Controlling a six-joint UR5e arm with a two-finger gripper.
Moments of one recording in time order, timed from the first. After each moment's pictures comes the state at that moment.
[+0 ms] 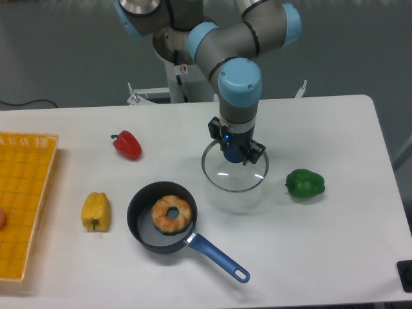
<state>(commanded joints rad) 2.56 -1.75 -1.81 -1.15 1.59 1.13</state>
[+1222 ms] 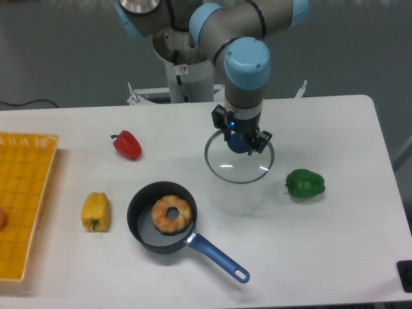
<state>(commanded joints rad) 2.55 -1.72 -1.74 -1.27 1.59 1.12</state>
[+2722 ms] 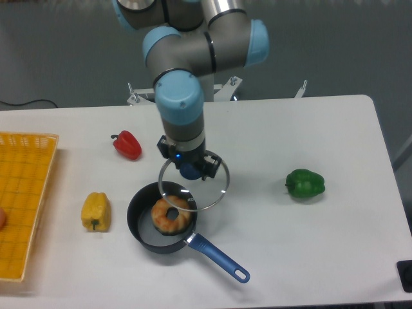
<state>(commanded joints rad) 2.28 -1.88 -1.59 -1.27 1.60 0.64</state>
